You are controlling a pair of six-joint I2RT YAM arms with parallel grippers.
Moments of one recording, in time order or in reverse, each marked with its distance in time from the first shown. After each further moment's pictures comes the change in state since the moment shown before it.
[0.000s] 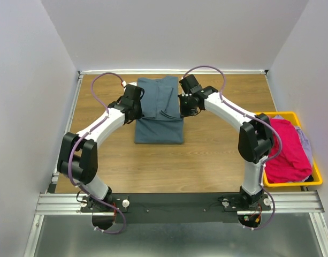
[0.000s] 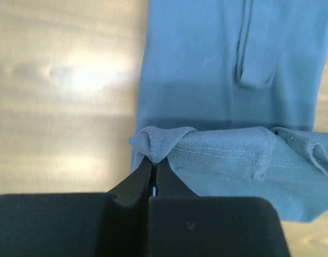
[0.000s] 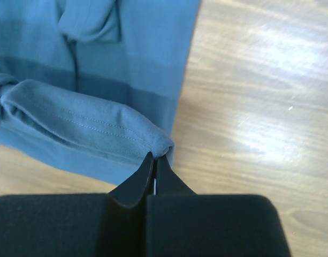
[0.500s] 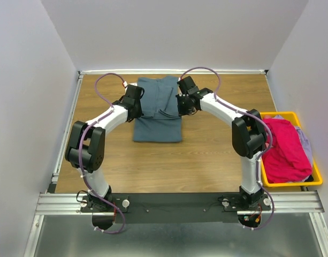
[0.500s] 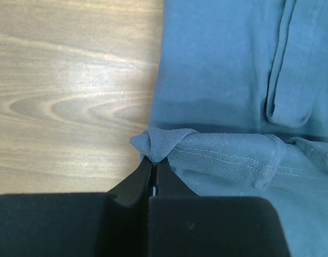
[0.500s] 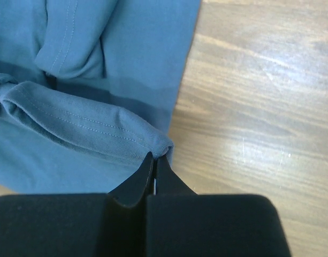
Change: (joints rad) left arm 0.040 0.171 0.036 0.116 -0.022 0.054; right arm -0.019 0.103 0.012 0.127 0.019 -0.045
